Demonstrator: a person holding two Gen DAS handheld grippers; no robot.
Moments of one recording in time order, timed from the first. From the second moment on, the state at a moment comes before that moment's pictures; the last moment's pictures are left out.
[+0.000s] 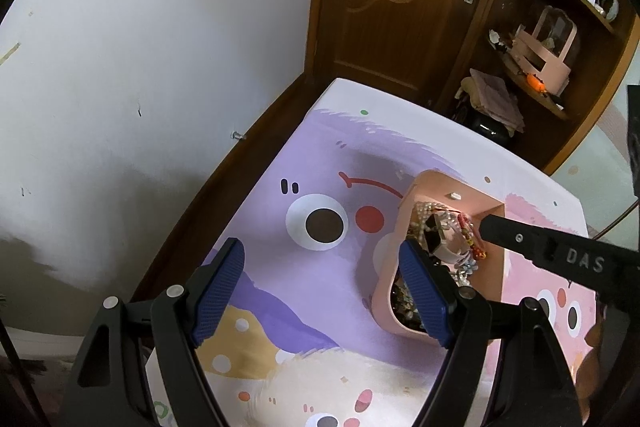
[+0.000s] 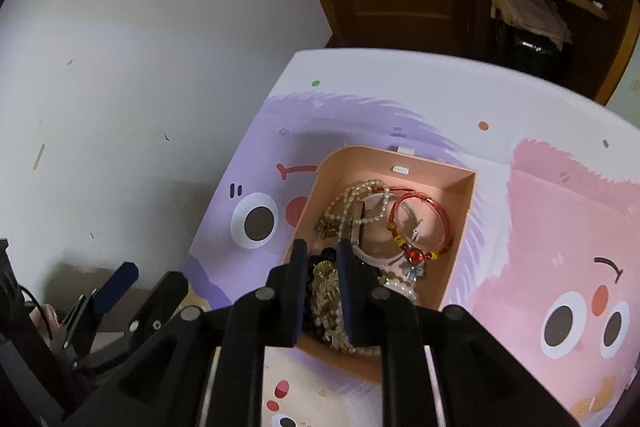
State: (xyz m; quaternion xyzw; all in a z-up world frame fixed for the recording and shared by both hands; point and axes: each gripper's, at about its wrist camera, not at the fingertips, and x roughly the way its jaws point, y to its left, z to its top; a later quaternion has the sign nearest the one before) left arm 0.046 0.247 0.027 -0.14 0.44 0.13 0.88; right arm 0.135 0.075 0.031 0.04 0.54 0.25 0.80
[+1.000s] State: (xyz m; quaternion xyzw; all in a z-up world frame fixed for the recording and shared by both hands) left arm -0.055 0.134 0.082 -0.04 0.43 0.03 0.90; right arm -0.045 -0.093 0.084 0.05 0.42 0.13 0.90
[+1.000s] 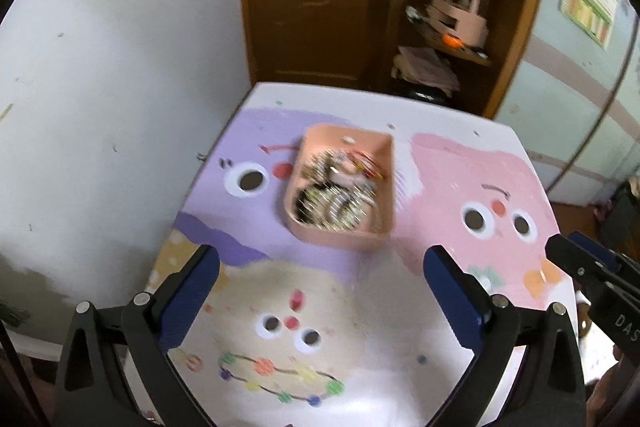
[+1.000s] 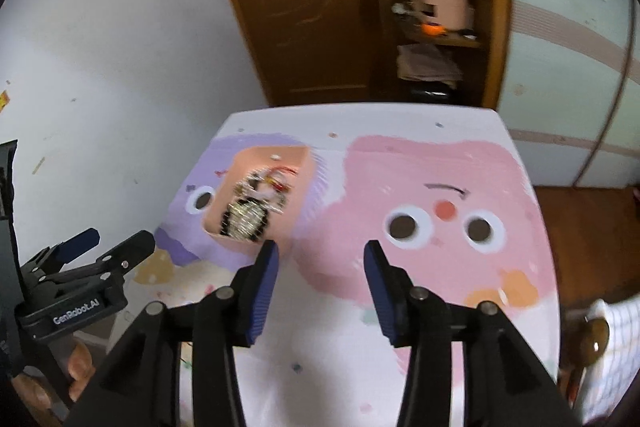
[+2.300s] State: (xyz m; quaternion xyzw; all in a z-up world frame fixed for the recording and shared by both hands) left arm -0.077 0.086 0.044 -0.01 0.47 0.00 0.89; right arm -0.095 -0.108 0.042 0.06 0.43 0.07 0.90
